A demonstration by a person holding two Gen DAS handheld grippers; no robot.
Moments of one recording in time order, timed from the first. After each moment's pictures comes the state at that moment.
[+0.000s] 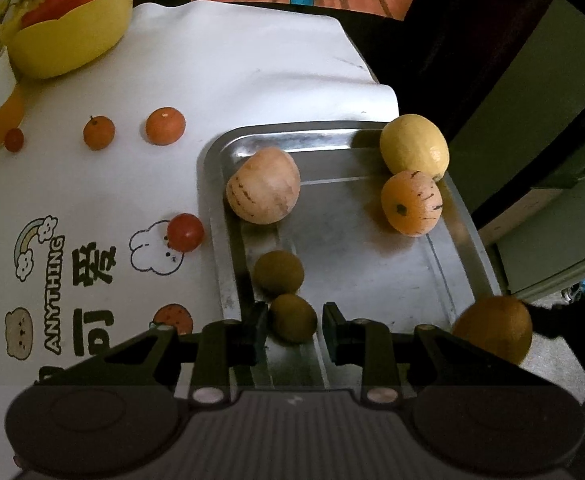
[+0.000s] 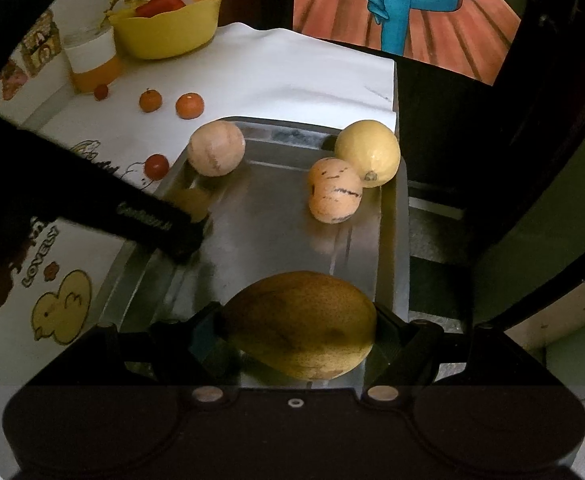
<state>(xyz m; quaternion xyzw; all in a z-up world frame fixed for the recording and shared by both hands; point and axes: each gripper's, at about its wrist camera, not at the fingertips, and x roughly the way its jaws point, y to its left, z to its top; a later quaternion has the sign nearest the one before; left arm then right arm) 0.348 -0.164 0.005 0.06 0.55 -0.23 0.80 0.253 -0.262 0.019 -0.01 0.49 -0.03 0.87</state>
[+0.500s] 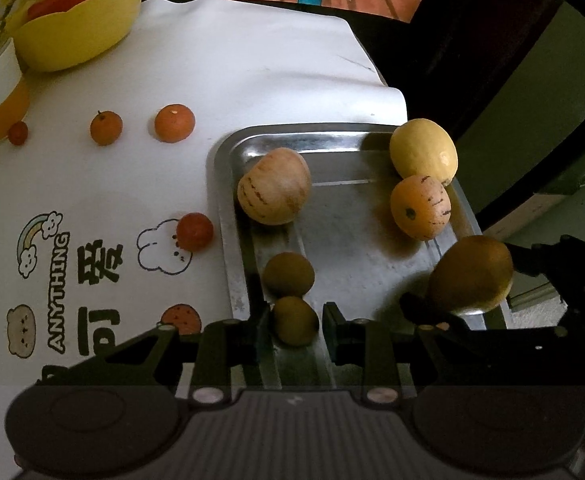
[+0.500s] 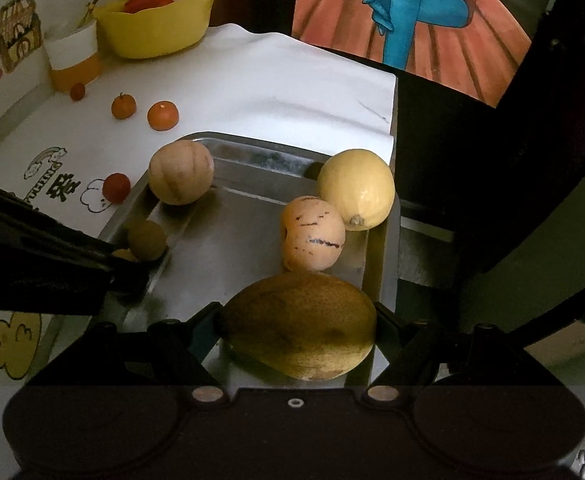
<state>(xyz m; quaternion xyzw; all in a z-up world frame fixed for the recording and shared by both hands) 0.353 -0.155 0.007 0.05 0.55 -0.23 0.80 0.294 -0.274 0.005 -0.05 0.48 -0.02 0.87</state>
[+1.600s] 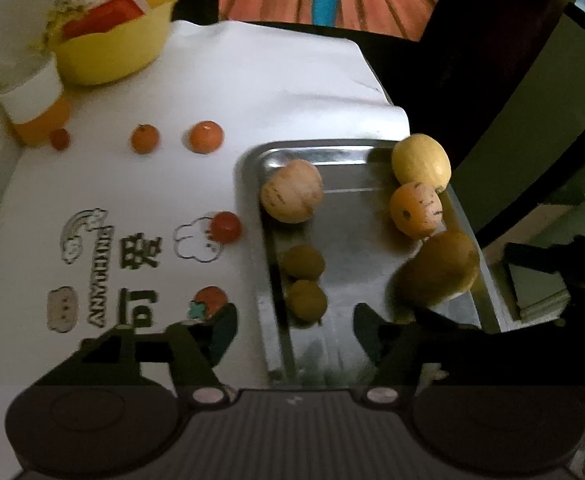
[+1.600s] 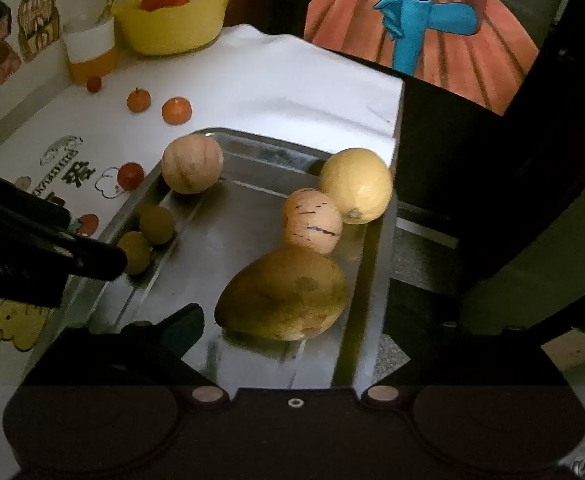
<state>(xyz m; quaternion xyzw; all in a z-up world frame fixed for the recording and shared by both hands) 0.328 -0.134 0.037 0.05 0.53 -0.20 0.82 0.270 -0.277 0.022 -0.05 0.48 -0.01 0.88</state>
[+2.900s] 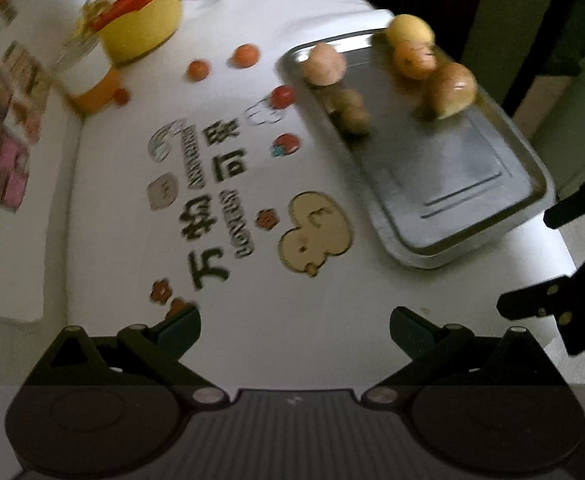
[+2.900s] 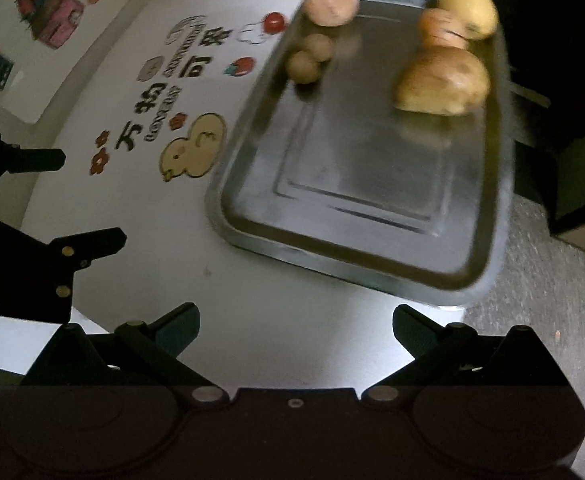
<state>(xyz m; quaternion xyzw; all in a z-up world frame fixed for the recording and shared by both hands) 0.226 -0.056 0.050 0.20 0.55 -0.20 0.79 0.196 -0.216 0.032 0.06 0.65 0.11 0.75</state>
